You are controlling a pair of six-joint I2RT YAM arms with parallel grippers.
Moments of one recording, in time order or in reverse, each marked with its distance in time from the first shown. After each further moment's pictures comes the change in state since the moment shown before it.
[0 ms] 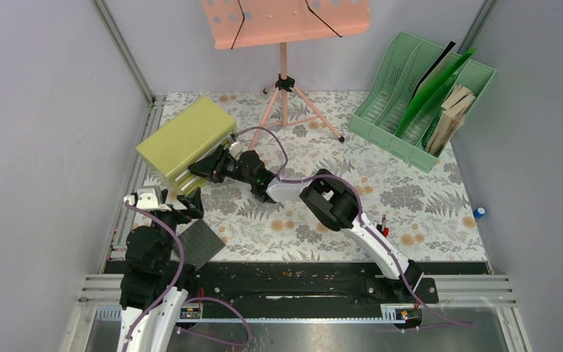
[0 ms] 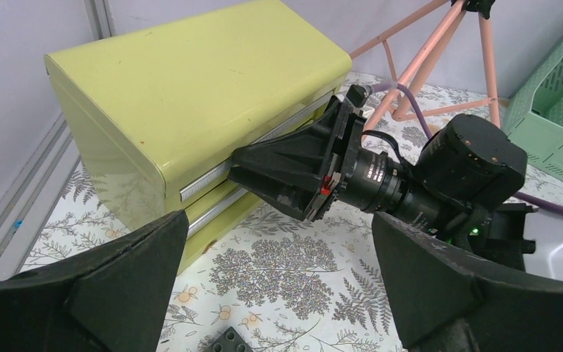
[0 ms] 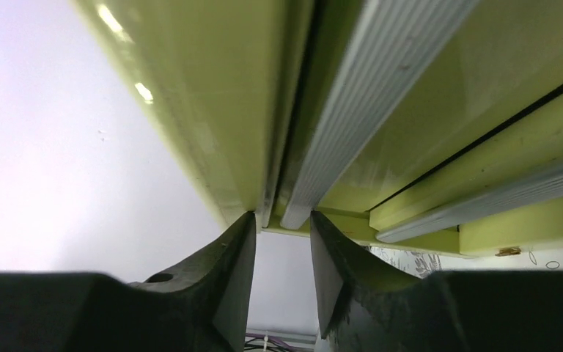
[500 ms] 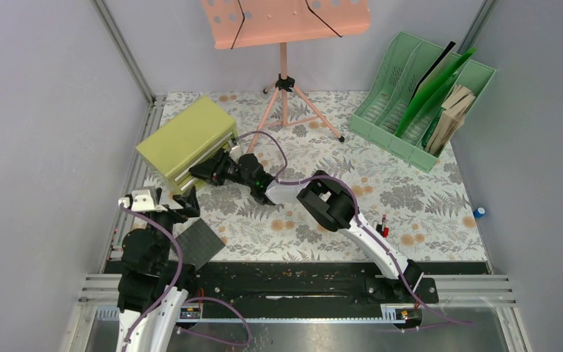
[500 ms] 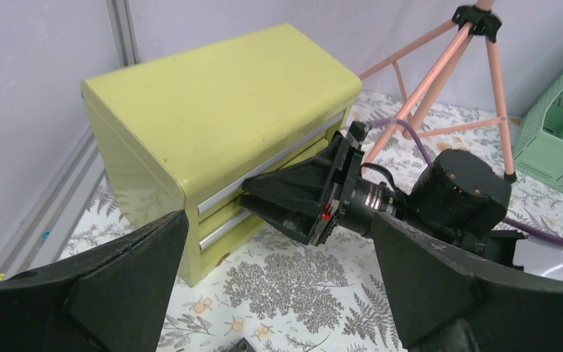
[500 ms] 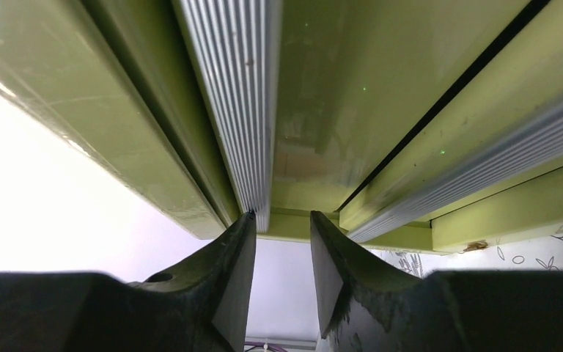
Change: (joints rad) left arm 0.000 -0.005 0.018 0.008 -0.041 0.023; right arm 0.005 0.055 0.031 -0.005 0.019 0.032
